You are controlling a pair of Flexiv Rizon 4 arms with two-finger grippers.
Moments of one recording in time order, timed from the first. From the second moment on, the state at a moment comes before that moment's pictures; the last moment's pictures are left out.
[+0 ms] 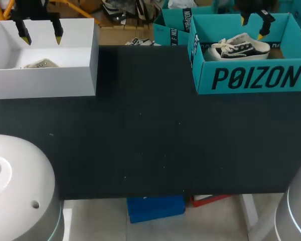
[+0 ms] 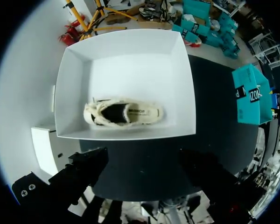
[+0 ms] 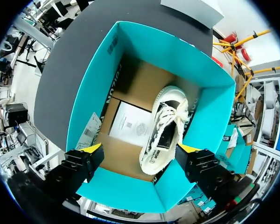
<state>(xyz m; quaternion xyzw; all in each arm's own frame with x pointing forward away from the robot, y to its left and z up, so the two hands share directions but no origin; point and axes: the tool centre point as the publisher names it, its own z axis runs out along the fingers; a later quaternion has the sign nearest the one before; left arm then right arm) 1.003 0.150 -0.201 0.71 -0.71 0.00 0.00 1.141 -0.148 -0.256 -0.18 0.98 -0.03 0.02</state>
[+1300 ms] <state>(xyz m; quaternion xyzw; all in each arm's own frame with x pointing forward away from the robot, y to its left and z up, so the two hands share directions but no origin) 1.003 0.150 -0.201 0.71 -0.71 0.00 0.00 1.162 -0.153 -0.298 -0.07 1.00 -0.02 -0.02</state>
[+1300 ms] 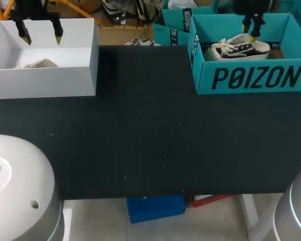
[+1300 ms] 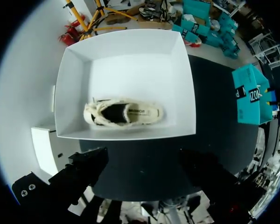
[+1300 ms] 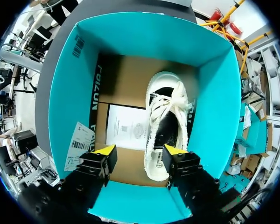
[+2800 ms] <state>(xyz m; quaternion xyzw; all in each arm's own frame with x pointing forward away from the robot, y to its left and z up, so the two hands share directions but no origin) 1.003 0.150 -0.201 0.71 -0.71 0.00 0.00 1.169 -0.160 -0.390 -0.04 1.00 0.03 -0.04</state>
